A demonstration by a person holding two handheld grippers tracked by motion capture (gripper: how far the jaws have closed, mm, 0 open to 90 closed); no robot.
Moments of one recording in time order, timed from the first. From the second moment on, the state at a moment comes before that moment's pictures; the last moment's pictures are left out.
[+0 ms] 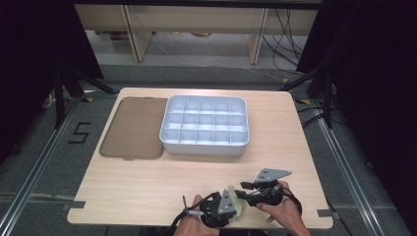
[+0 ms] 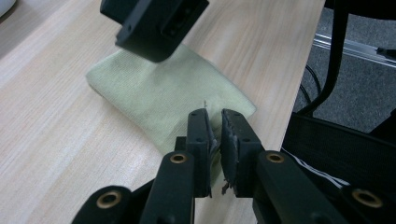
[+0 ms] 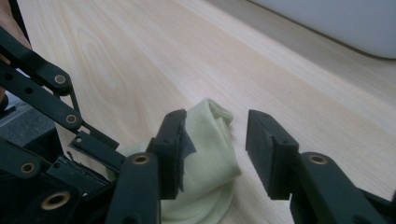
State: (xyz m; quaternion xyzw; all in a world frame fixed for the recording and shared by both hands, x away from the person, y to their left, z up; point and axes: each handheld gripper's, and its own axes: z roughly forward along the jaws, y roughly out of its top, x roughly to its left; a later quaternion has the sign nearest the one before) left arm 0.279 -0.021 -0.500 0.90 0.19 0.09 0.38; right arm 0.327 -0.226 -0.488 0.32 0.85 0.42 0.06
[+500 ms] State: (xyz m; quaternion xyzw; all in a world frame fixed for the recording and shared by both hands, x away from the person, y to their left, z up) left arm 0.279 -0.020 -0.500 0.91 0.18 0.09 0.37; right arm 0.335 -0.218 -0.502 0.34 0.85 0.39 0.01
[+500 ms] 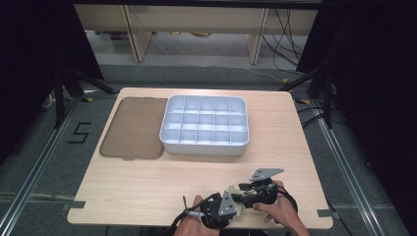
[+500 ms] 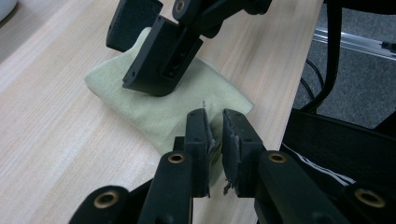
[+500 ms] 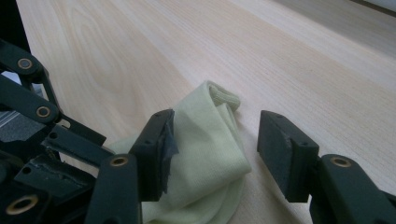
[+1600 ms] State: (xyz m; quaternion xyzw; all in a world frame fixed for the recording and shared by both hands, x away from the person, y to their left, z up) left arm 0.272 0.002 -0.498 0.88 0.24 0.04 0.41; right arm 0.336 -0.211 -0.511 0.36 0.84 0.41 -0.03
